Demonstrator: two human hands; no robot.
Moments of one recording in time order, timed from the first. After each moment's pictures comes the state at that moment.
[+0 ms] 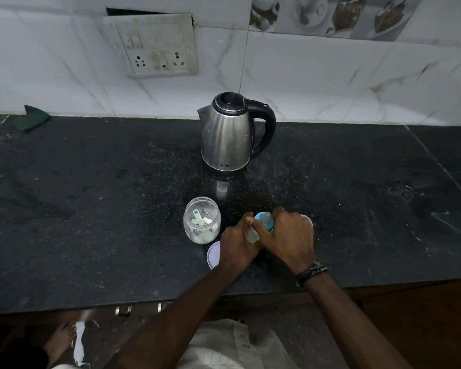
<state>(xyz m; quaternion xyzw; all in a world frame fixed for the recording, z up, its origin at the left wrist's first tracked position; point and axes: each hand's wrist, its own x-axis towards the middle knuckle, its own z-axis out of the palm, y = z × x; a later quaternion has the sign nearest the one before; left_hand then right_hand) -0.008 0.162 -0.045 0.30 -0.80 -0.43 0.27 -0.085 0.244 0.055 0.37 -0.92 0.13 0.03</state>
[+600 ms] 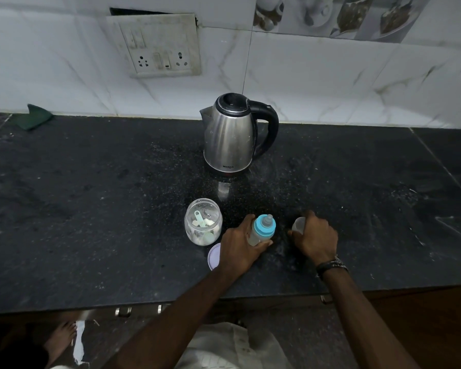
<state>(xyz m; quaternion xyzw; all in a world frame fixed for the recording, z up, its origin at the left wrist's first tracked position) -0.006 0.157 -0.046 0.27 -0.81 -0.45 0.27 -0.152 0.276 0.019 0.25 -0.96 0.07 -0.09</state>
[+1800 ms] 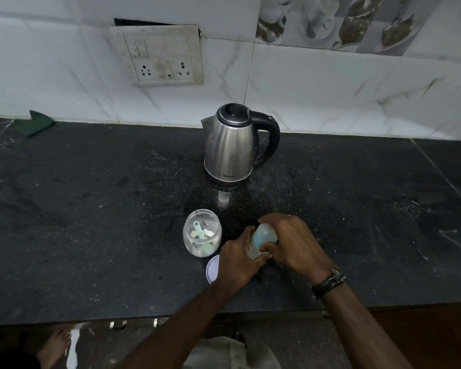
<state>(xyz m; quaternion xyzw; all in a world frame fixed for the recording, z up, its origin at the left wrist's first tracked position) -0.008 0.158 -0.046 0.31 -0.81 -0.45 0.23 -0.109 0.241 0.092 0.53 -0.83 0.14 -0.11</state>
